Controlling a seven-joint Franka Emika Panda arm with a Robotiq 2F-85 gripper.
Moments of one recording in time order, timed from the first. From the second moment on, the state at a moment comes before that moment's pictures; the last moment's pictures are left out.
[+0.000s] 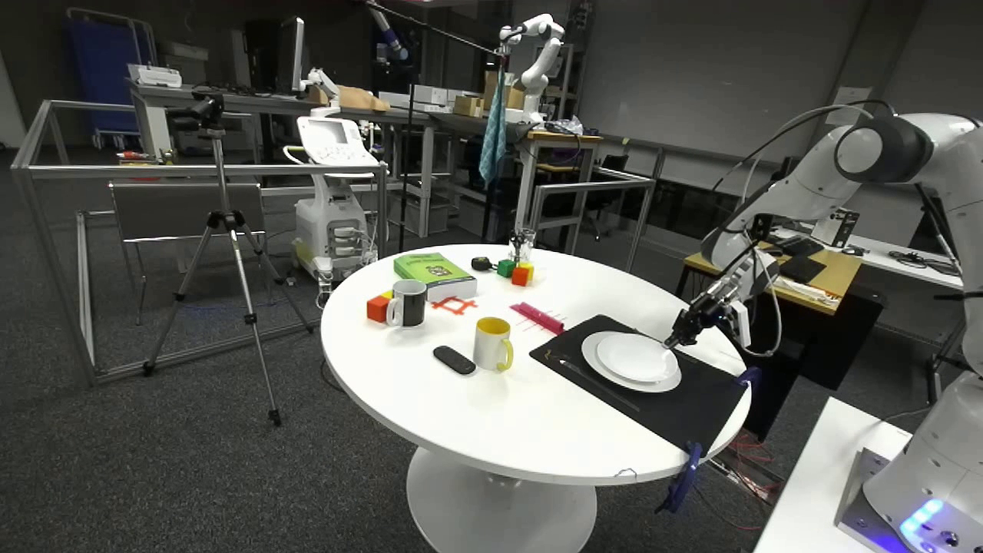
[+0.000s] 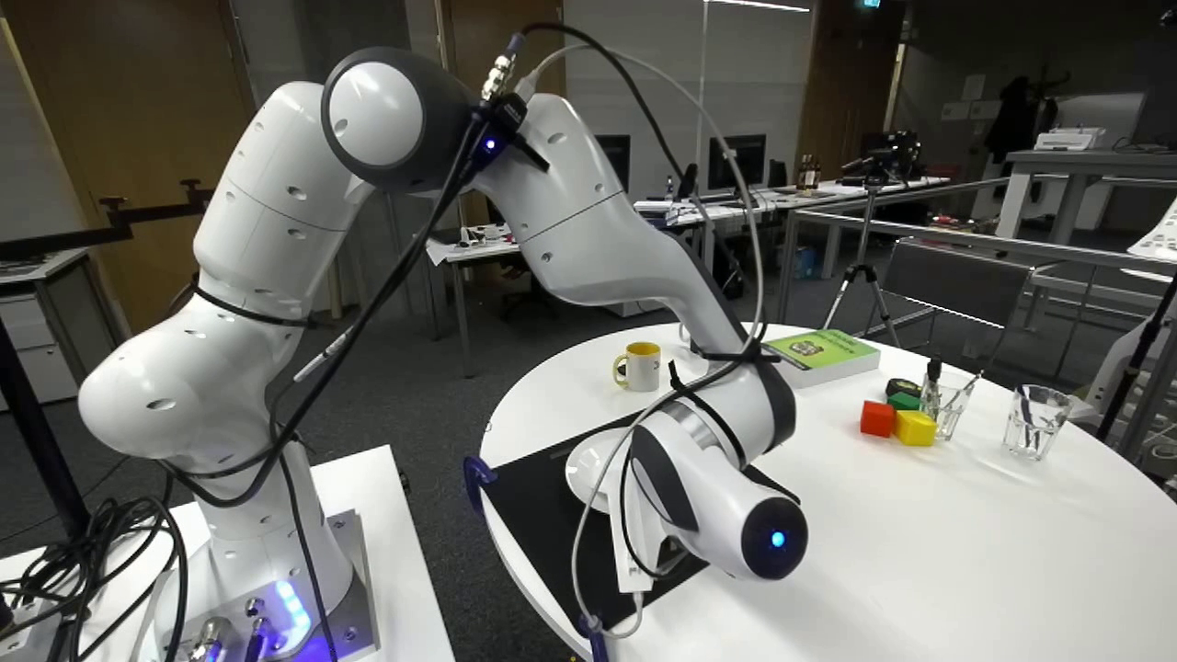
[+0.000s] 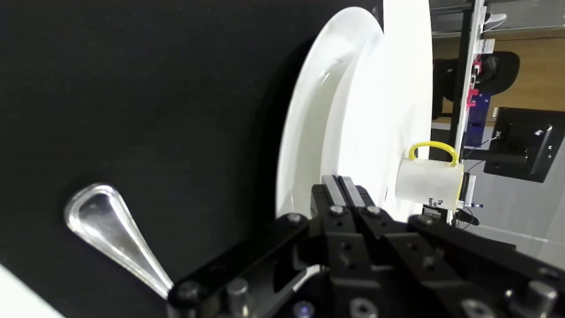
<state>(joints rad) -0.36 0.63 -0.23 -2.08 1.10 1.88 -1.12</state>
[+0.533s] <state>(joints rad) -0.36 0.64 -0.22 -2.07 1.13 1.89 -1.12</state>
